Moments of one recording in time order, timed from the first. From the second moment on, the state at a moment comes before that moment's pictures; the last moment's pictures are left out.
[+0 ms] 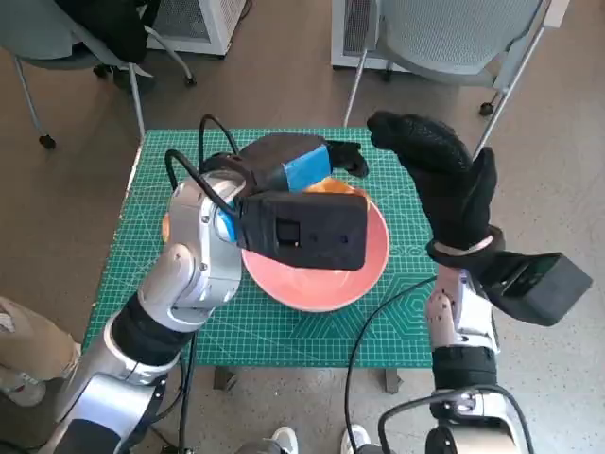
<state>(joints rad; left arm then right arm) -0.96 0.35 -0.45 0.01 0.65 0.54 -0.72 -0.72 -0.03 -0.19 0.61 0.40 -0.66 0.69</state>
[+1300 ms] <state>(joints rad) -0.72 0.64 -0.17 -0.31 0.65 0.60 -0.75 -0.72 -0.03 -0.19 0.62 0.39 -0.66 0.67</state>
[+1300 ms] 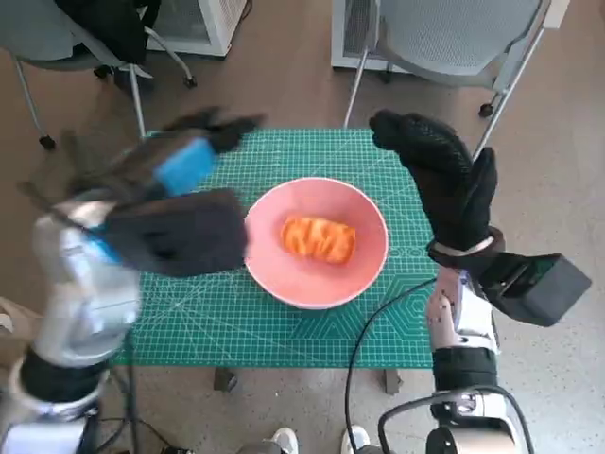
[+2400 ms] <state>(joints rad) -0.60 0.69 -0.19 -0.16 0.70 0.65 -0.69 -0.73 -0.03 -0.19 0.65 0.40 -0.66 0.69</state>
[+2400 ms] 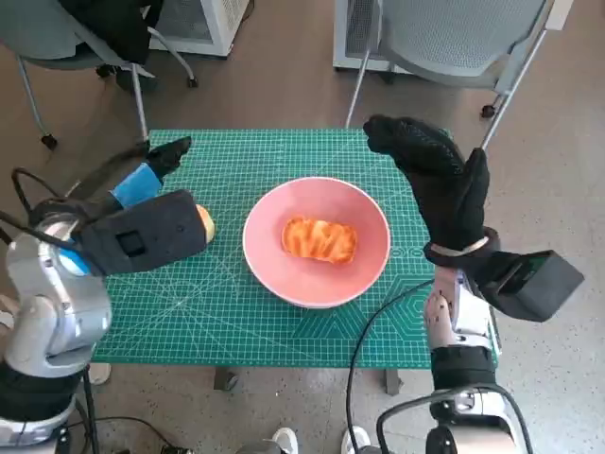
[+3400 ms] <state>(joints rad) -0.91 0.58 -0.44 0.58 0.74 0.52 -0.64 -0.73 -0.04 -0.20 0.66 0.40 -0.66 0.70</state>
